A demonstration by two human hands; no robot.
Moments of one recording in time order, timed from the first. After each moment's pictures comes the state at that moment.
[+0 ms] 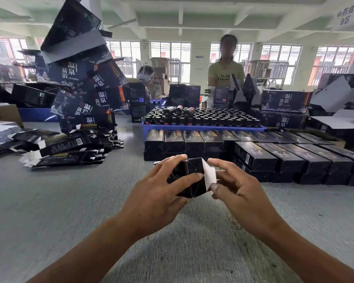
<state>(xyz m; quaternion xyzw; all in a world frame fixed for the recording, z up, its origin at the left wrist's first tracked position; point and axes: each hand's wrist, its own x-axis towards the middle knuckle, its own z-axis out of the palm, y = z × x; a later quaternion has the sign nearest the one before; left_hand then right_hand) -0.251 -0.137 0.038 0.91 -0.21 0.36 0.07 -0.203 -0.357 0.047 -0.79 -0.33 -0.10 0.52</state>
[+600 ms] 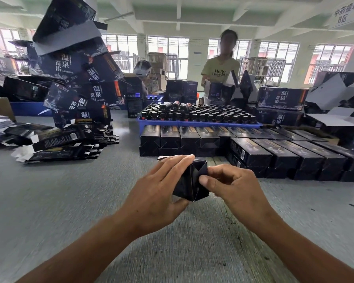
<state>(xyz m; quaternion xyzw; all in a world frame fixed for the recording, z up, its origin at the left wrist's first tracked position) -0.251 -0.151 0.034 0.91 -0.21 0.36 0.11 -0.201 -0.353 0.049 -0.75 -0.28 -0.07 0.59</state>
